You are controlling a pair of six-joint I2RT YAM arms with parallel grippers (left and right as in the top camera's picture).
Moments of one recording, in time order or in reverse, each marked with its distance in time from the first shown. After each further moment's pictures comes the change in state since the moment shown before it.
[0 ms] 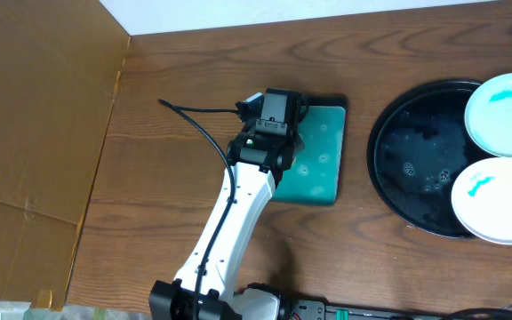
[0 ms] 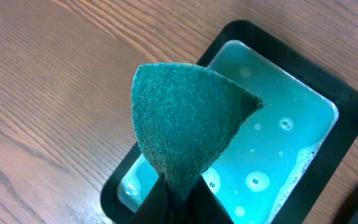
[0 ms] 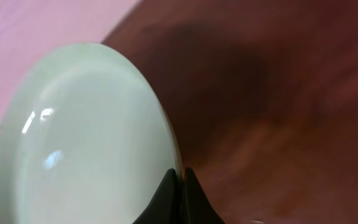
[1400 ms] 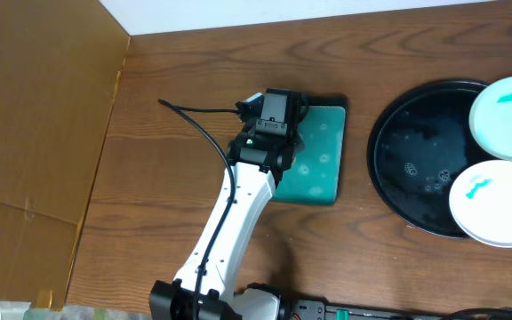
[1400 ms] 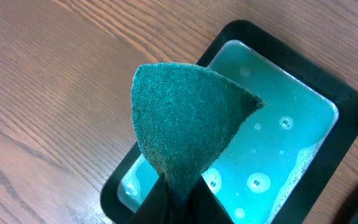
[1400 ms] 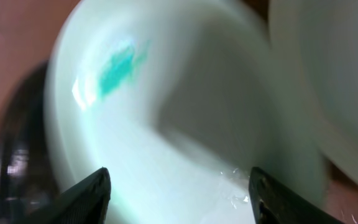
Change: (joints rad) left arm 0.000 0.000 0.000 0.000 0.000 0.000; right arm 0.395 0.167 0.002 -0.154 0.072 0.029
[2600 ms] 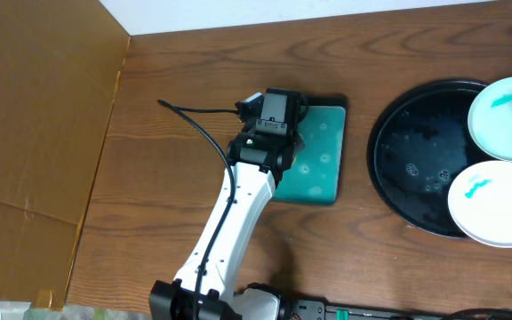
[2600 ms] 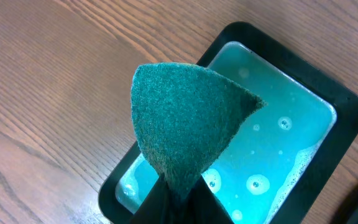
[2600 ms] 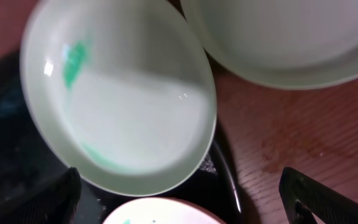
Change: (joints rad) left arm 0.000 0.000 0.000 0.003 0.000 -0.013; right arm 0.103 -0.201 0.074 -0.374 0.323 0.152
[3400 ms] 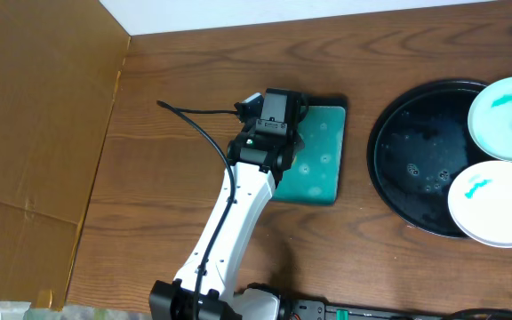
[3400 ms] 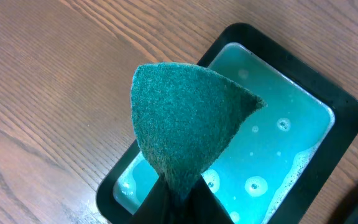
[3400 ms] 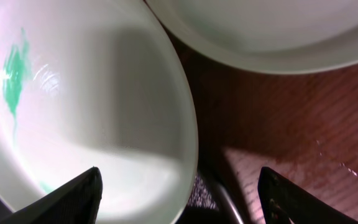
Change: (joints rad) left arm 0.000 0.000 0.000 0.001 0.000 -0.017; right arm 0.026 0.030 -0.212 0.311 0.079 0.132
